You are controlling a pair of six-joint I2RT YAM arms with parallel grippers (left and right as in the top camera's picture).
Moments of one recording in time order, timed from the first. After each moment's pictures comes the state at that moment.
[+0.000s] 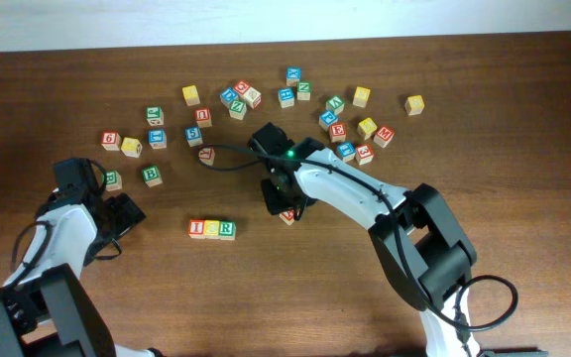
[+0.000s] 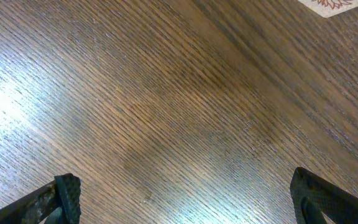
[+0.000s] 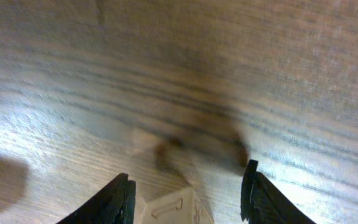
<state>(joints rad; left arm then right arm) 0.33 1.65 0.90 -0.59 -0.13 -0.37 0.65 2.13 1.55 -0.82 -0.02 0.42</state>
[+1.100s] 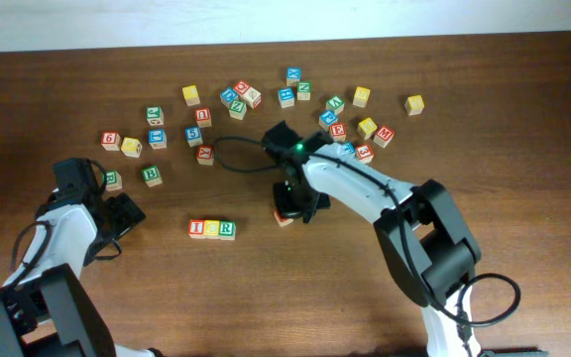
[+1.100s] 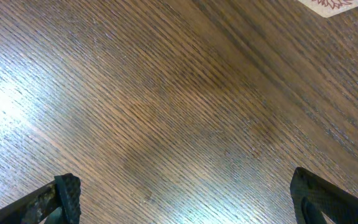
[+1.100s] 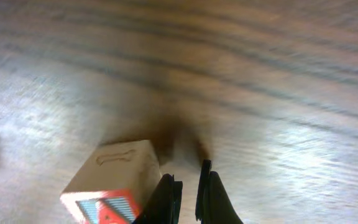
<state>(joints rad) 0.33 1.65 0.90 -0.59 -0.13 -0.37 0.63 2.13 1.55 -0.96 -0.12 0.48</state>
